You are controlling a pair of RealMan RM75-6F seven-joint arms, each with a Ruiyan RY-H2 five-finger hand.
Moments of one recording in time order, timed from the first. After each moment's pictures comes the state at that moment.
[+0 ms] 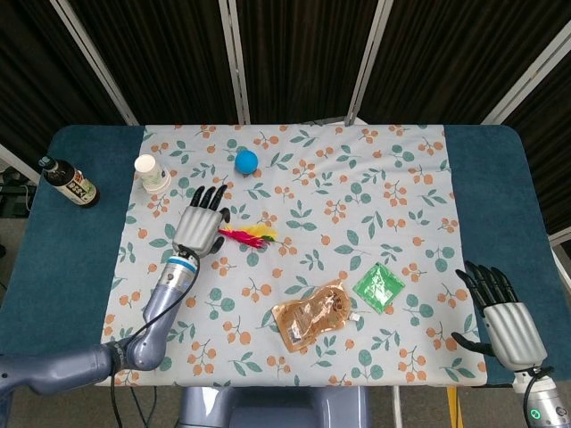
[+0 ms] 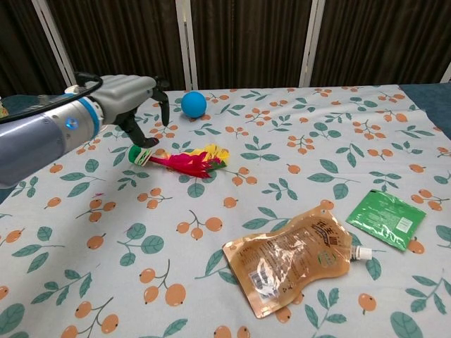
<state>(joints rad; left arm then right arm) -0.80 -1.72 -0.37 -1.43 0.88 1.01 0.80 0.10 -1.13 -0.02 -1.58 -1.66 1.50 0.06</state>
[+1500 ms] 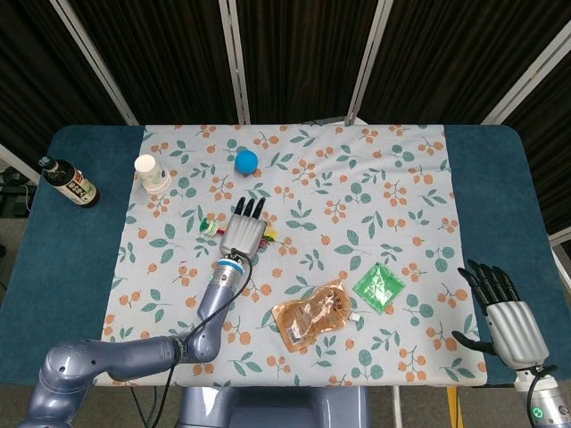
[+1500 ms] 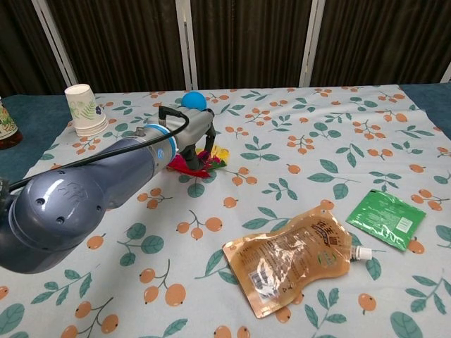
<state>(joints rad) -1.03 -1.99 -0.35 -1.12 0.69 1.00 0.91 0.10 -1.12 -0.01 -1.59 -1.65 1.50 0.10</state>
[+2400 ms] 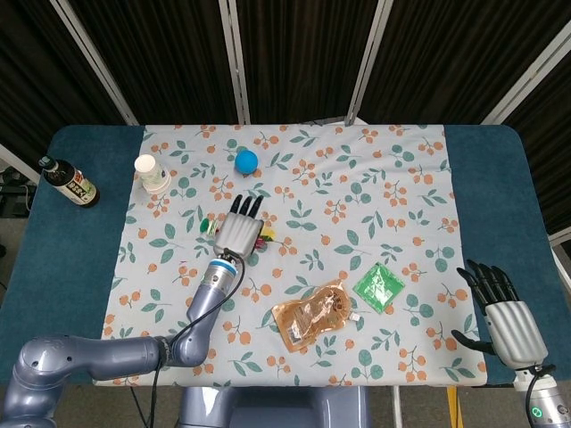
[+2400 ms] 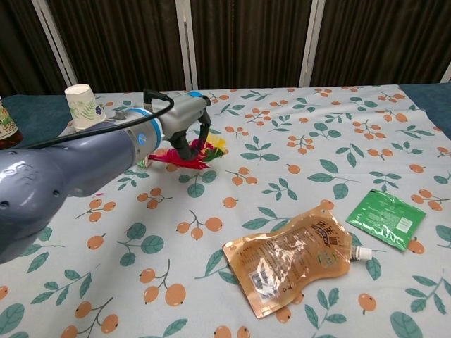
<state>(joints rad) -1.00 -1.85 -0.32 -1.33 0.69 1.05 0.92 0.10 -1.12 -0.01 -1.59 -1.65 1.49 0.09</state>
